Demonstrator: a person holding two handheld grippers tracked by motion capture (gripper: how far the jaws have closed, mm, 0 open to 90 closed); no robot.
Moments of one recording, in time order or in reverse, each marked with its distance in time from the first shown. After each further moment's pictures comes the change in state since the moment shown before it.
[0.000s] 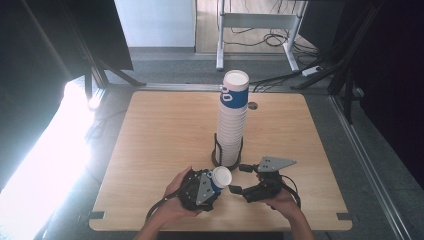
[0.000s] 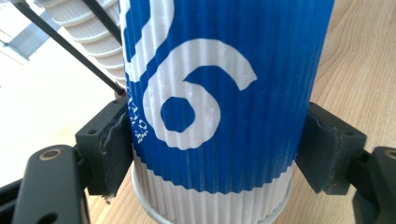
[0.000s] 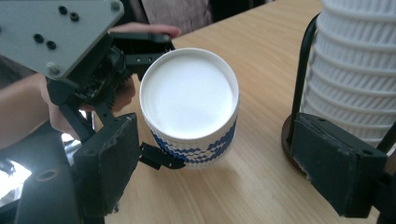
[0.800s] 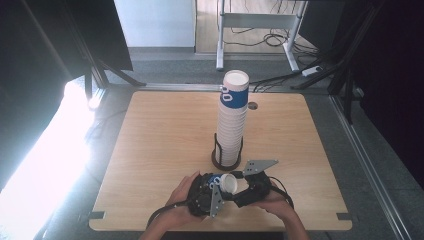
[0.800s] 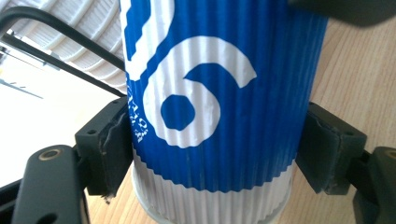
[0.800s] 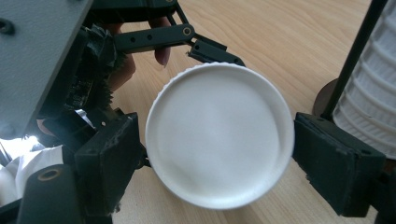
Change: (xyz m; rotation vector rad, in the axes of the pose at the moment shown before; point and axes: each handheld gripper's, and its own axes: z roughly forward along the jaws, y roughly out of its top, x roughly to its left) left arm -0.026 0.007 0.010 0.082 0.103 0.201; right arm 0.008 -0.004 0.029 0.162 0.032 -0.006
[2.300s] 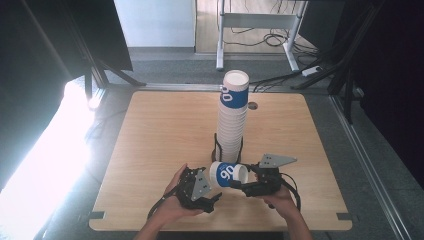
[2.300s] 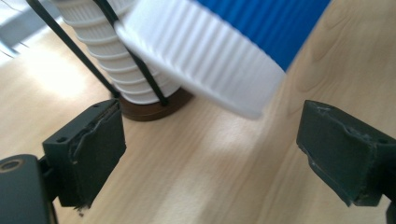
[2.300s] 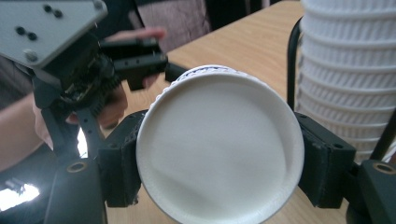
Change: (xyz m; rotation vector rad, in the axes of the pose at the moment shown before) left arm 0.033 -0.017 -0.010 -0.151 -0.172 -0.366; right arm -0.017 -0.004 -0.027 -0.211 -0.019 0.075
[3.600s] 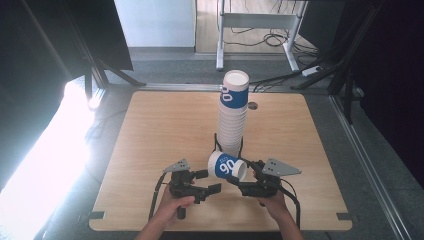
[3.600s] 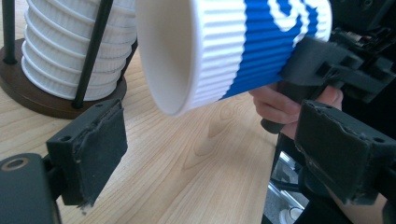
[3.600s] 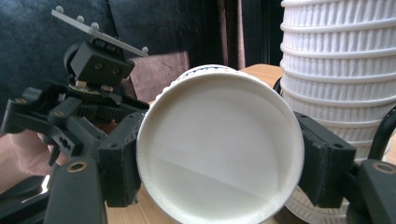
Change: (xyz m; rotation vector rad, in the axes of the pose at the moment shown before) left arm 0.036 -0.013 -0.004 -0.217 -0.425 -0.628; right arm 0.010 -0.010 0.005 -0.247 -0.089 -0.081
